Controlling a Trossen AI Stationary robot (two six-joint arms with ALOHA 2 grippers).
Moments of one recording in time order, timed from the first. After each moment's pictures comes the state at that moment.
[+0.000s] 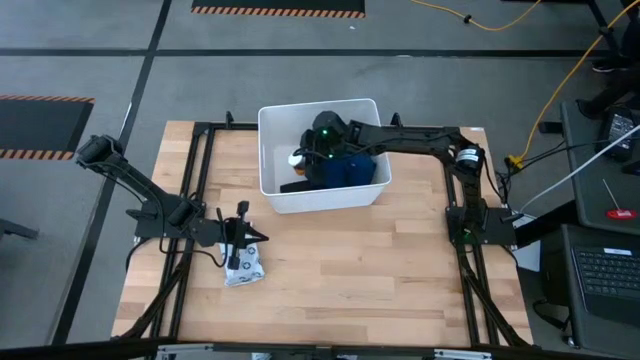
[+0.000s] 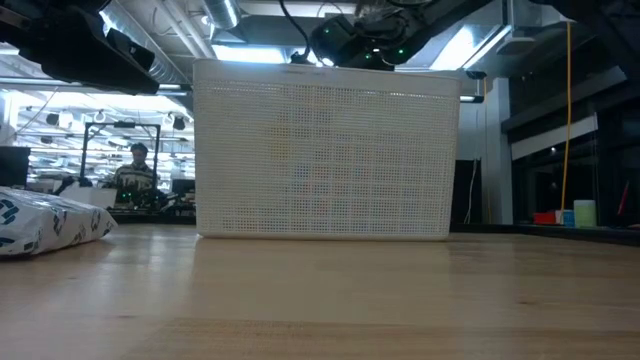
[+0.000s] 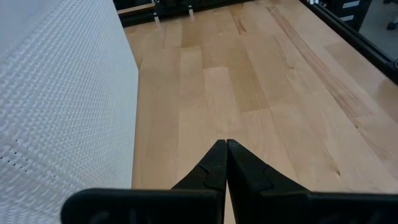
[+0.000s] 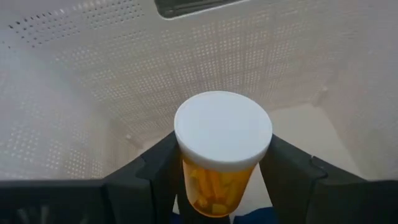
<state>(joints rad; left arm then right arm) -0.55 0.89 0.37 0.03 -0.51 -0.12 -0.35 2.01 1.59 -0.23 -0.31 -0.06</state>
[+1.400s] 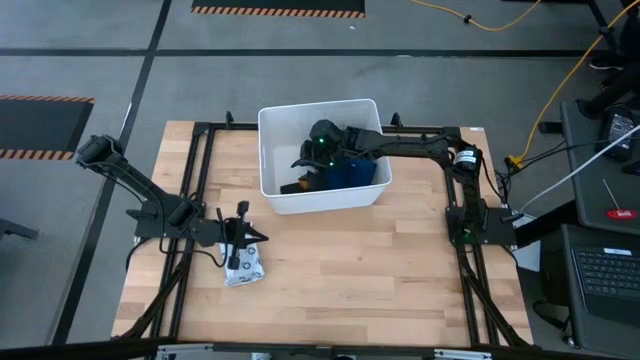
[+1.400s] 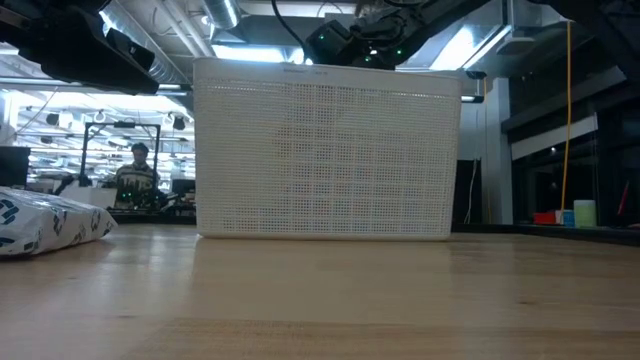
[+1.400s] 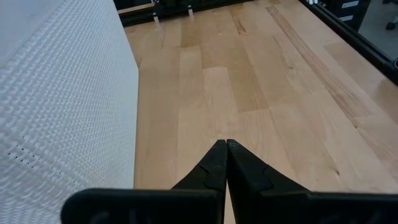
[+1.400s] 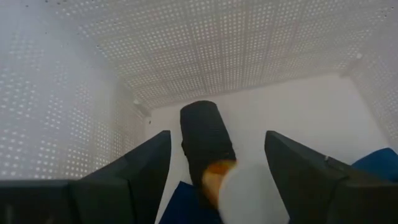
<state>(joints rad) -0.55 0.89 0.37 0.03 -0.51 -0.12 -0.32 2.02 1.58 -0.33 -0.31 -0.11</state>
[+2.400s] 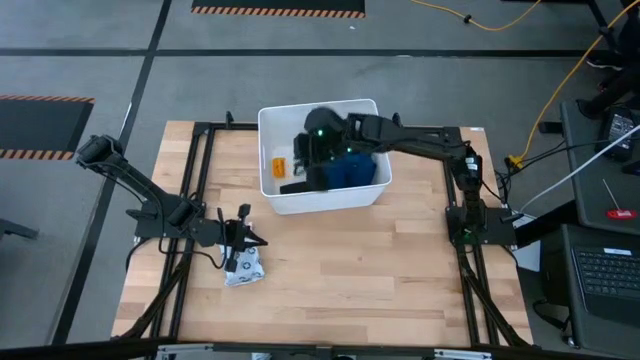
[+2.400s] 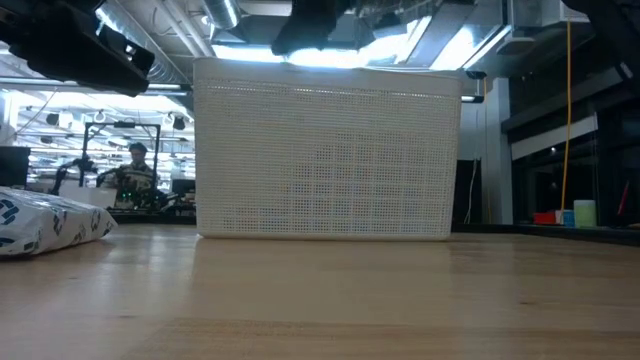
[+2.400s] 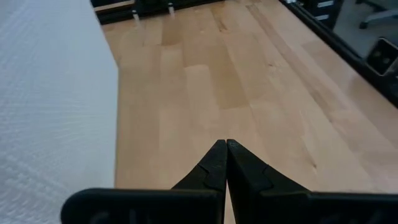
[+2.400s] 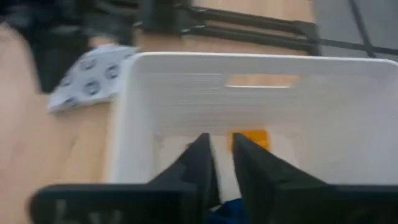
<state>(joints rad) -0.55 0.89 0.37 0.03 -0.44 -0.12 -0.18 2.01 2.12 -0.85 -0.10 -0.27</state>
